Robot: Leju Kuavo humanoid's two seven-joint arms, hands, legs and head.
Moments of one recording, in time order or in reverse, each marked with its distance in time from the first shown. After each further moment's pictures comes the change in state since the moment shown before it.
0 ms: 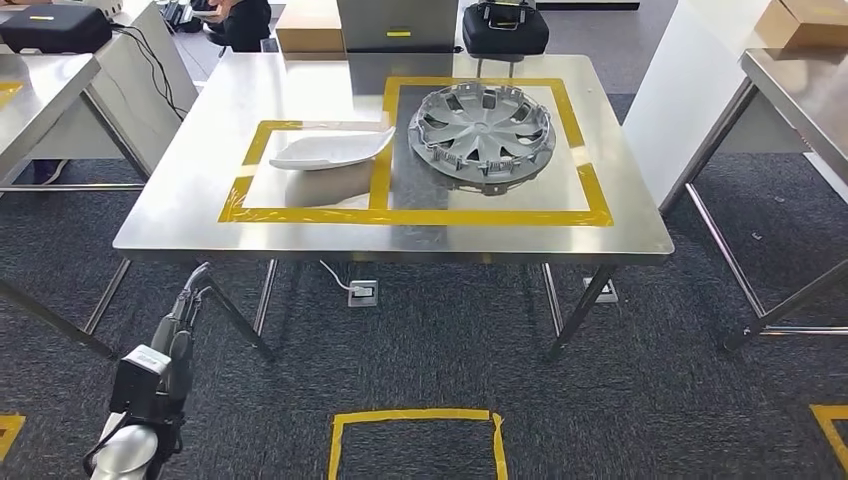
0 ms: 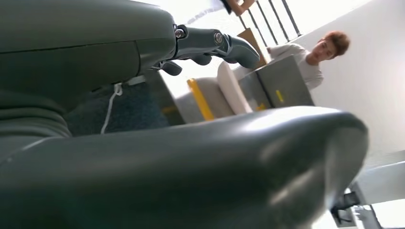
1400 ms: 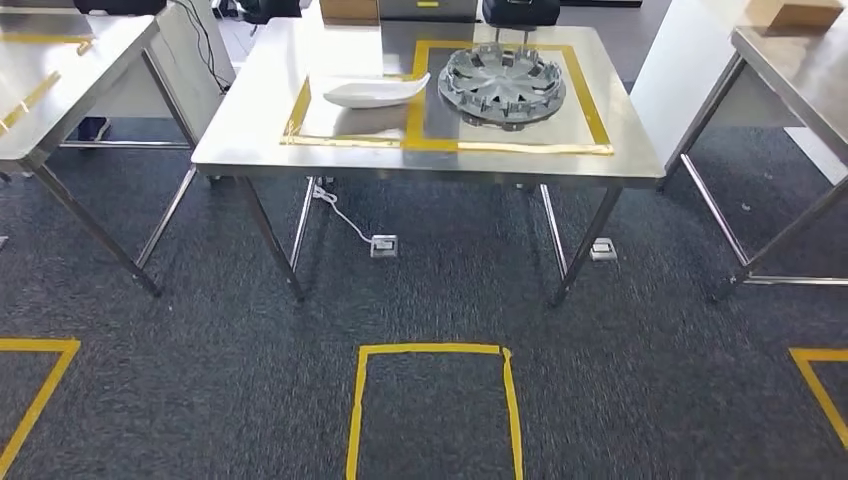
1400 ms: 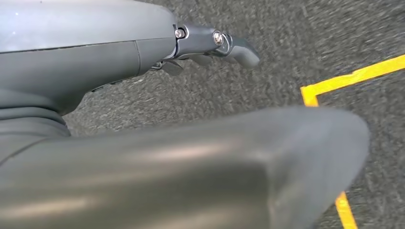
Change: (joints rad) left arm -0.028 -0.098 0.010 1.101 -0.091 0.056 0.481; right arm 0.007 0.046 0.002 0.009 0.029 0.025 0.013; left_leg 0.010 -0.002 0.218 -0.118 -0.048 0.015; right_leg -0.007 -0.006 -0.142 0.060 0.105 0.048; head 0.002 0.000
